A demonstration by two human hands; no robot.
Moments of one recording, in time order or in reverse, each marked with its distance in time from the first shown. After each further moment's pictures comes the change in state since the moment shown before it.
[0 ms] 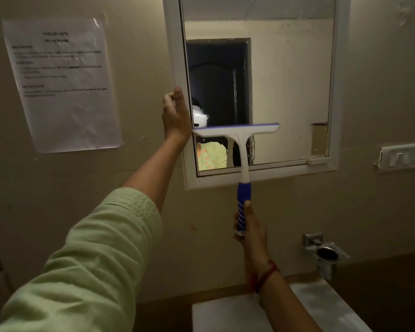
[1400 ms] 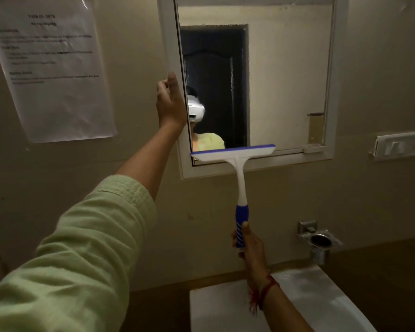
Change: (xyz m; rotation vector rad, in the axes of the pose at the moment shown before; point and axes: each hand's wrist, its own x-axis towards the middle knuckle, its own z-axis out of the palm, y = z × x) left_hand 0.000 0.000 0.001 0.006 0.024 0.004; right_hand -0.014 0.053 -0.038 -0.174 -0.009 0.107
